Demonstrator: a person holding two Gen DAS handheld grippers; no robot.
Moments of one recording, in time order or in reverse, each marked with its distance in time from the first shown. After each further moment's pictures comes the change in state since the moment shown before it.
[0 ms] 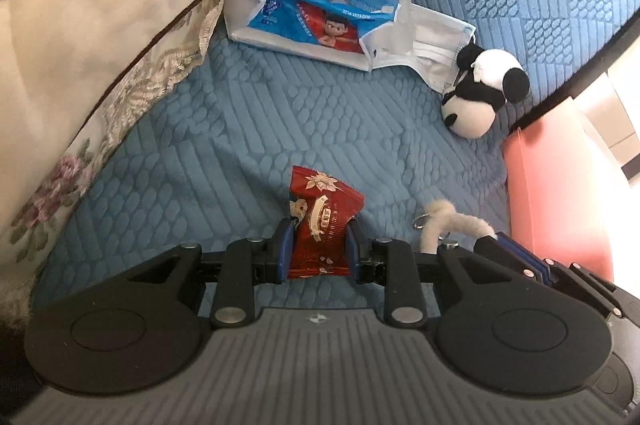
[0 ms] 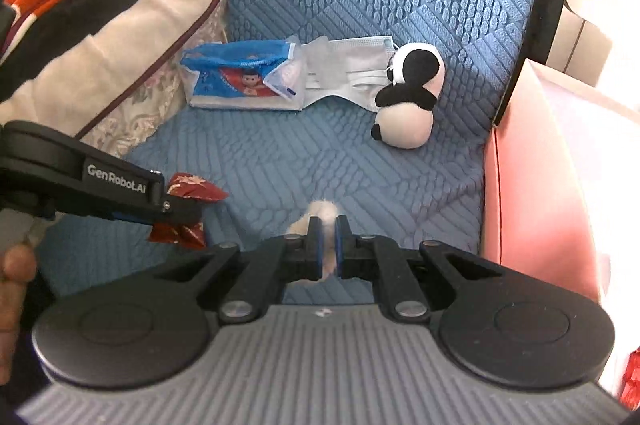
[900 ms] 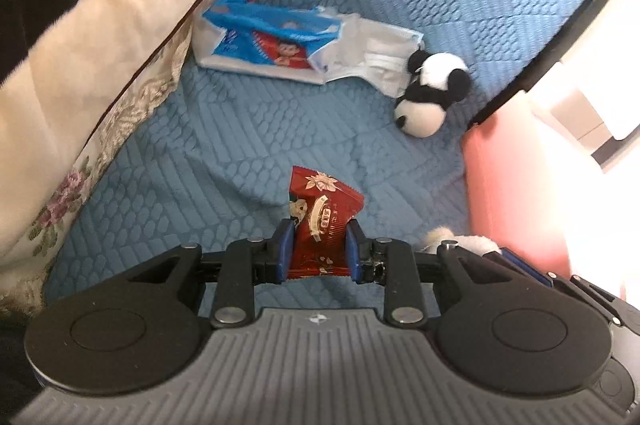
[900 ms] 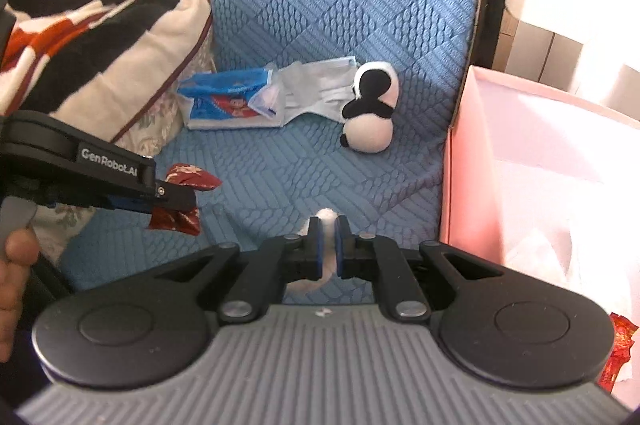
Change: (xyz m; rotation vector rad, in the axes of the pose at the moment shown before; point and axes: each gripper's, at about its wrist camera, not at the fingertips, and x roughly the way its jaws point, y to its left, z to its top) left arm -0.042 -0.029 -0.002 0.056 -0.035 -0.040; right arm -0.058 -0.025 -0.003 0.075 -0.045 -0.005
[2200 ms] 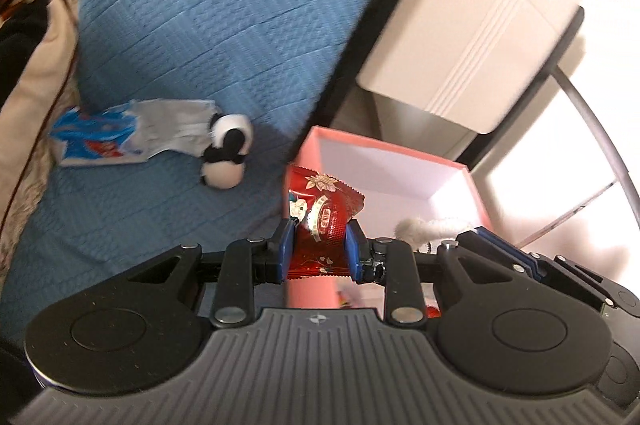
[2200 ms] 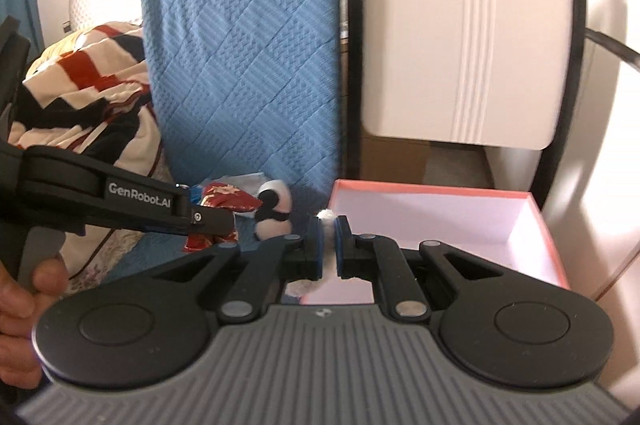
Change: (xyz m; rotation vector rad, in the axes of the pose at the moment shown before) left arm -0.076 -0.195 0.013 0.188 -0.079 -0.161; right arm -0.133 -0.113 0.060 0.078 -0.169 -0.067
